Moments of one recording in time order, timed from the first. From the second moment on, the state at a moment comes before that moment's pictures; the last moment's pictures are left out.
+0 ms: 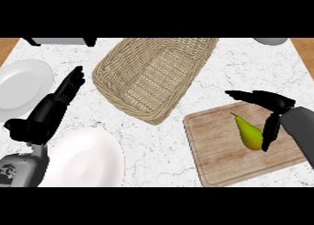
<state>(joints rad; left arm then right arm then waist) -0.20 0.28 -0.05 -1.58 0.04 -0.12 0.03 -0.70 -0.52 0.38 -0.49 0.29 0.62 -0.54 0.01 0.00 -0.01</state>
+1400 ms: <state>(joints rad) -0.17 0.27 -0.05 -1.57 0.01 -0.15 0.02 -0.78 -0.23 0.47 -0.62 0.44 0.24 -0.07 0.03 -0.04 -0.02</state>
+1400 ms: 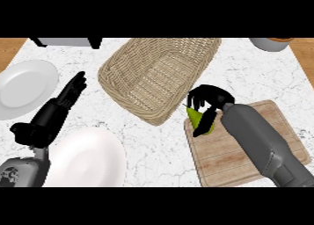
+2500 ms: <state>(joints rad) -0.27 0.23 -0.11 -1.52 0.01 -0.19 0.03 -1.23 0.00 0.60 -0.86 0.55 -0.65 0.94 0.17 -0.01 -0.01</state>
